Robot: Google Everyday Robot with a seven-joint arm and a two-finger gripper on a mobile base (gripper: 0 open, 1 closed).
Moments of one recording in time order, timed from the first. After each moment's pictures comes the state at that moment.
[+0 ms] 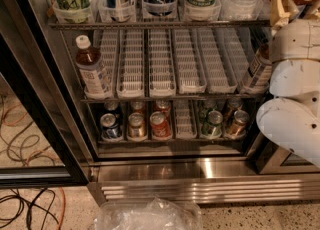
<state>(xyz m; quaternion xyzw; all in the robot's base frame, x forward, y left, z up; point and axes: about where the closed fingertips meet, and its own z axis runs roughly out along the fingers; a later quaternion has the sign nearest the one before) 0.570 -0.283 1.096 0.01 0.37 -0.11 0.92</state>
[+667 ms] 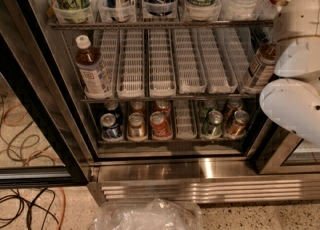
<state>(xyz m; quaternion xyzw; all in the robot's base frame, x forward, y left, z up) 0.571 -0.276 1.145 0.00 0.33 -0.09 0.94</state>
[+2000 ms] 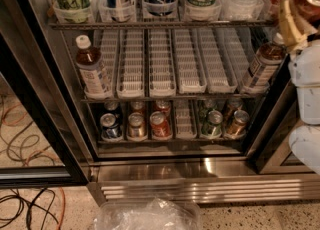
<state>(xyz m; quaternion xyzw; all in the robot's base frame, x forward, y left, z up) 0.516 -0.270 1.096 -0.11 0.32 -0.05 0.94</state>
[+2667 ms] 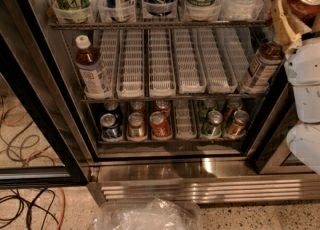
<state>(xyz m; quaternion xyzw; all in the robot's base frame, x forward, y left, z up) 0.514 -0.259 1.098 -0.13 0.31 -0.04 0.94</state>
